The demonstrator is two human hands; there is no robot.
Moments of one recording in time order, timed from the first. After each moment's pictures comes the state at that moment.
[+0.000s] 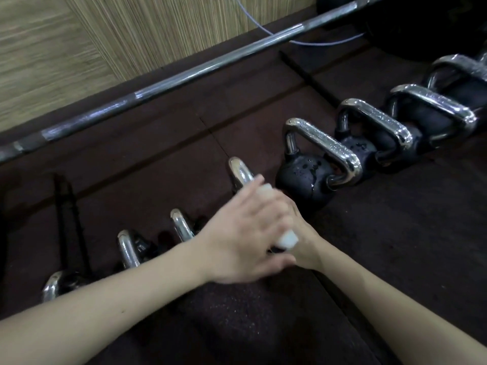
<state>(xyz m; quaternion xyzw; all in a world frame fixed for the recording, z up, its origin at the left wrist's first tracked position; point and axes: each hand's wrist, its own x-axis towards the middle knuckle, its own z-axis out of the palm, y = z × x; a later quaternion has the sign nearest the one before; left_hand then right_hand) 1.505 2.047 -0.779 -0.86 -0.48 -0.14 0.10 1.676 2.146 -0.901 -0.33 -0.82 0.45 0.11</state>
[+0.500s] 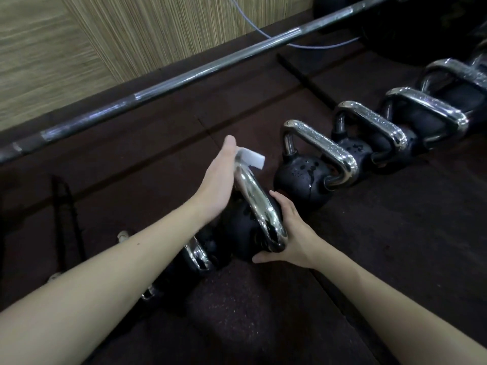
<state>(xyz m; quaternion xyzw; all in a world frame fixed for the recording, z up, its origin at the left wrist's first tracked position) 1.476 2.104 -0.767 -0.39 -0.69 -0.50 -0.35 1.677 2.141 -0.883 -0.34 -0.80 0.49 0.11</state>
